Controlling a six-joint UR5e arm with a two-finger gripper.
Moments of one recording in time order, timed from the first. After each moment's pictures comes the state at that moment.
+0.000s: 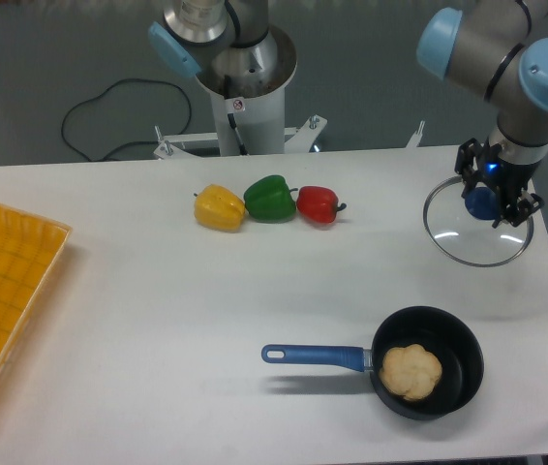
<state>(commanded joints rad) 2.91 -1.92 -1.48 -1.27 1.59 1.80</state>
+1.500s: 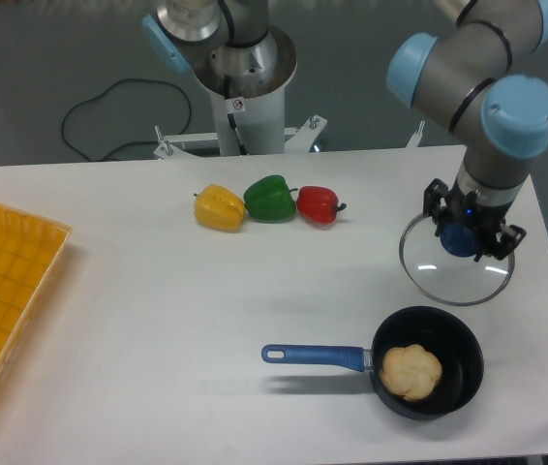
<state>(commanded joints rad) 2.72 -2.05 -1.32 -1.31 1.64 1.34</state>
